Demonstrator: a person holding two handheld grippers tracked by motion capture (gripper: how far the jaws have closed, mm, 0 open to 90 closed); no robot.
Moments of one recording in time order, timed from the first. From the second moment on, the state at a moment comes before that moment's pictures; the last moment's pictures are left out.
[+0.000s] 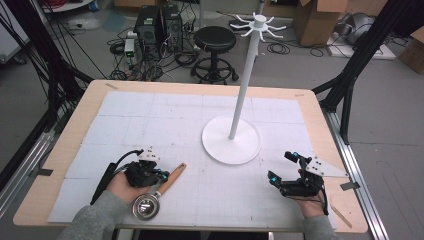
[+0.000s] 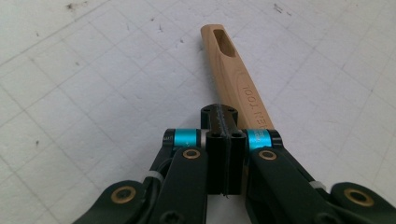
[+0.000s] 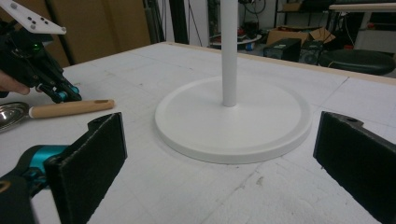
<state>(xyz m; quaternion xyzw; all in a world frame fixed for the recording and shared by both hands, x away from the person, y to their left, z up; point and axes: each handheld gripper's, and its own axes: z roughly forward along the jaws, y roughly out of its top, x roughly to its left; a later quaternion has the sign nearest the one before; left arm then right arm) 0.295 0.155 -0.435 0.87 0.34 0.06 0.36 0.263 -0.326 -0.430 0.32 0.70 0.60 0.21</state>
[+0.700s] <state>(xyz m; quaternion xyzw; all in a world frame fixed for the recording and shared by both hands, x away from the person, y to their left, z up) 0.292 0.129 -0.431 0.89 0.31 0.04 0.34 0.261 -0.327 -0.430 0.32 0.70 0.60 0.21</state>
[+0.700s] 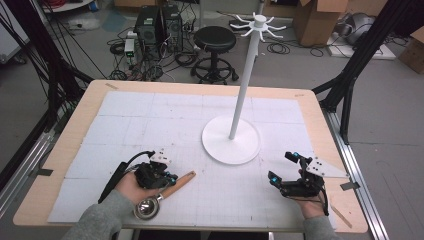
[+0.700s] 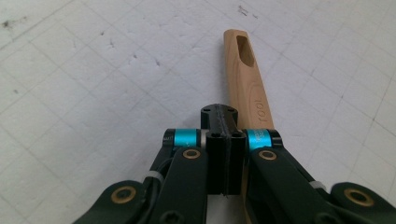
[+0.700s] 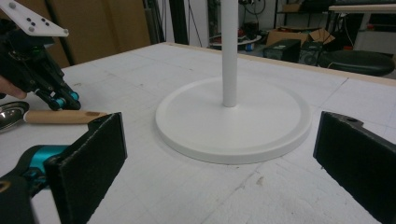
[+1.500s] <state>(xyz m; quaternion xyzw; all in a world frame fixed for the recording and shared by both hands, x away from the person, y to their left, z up) 0.287 0.098 -0.428 0.91 0.26 0.03 0.32 0.260 -0.329 -0.430 0.32 0.70 0.60 0.21</state>
